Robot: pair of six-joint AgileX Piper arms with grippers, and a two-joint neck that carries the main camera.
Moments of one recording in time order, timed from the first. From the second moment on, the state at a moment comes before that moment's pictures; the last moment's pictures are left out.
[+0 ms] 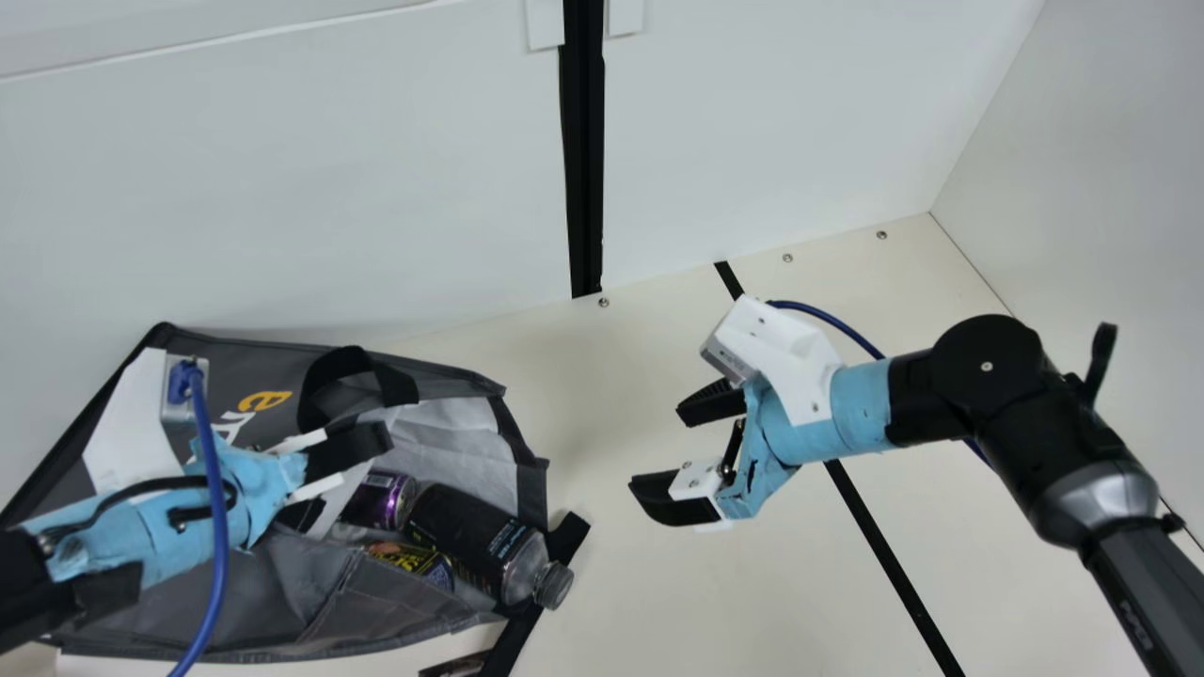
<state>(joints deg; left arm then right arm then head) -15.2 88.8 -71.8 -62.4 47.4 25.9 -12.4 83.0 -64.2 48.7 65.5 -67.4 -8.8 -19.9</state>
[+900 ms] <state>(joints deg) -15.2 88.8 -71.8 -62.4 47.4 25.9 -1.1 97.3 -66.8 56.9 58.0 -70.6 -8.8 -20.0</state>
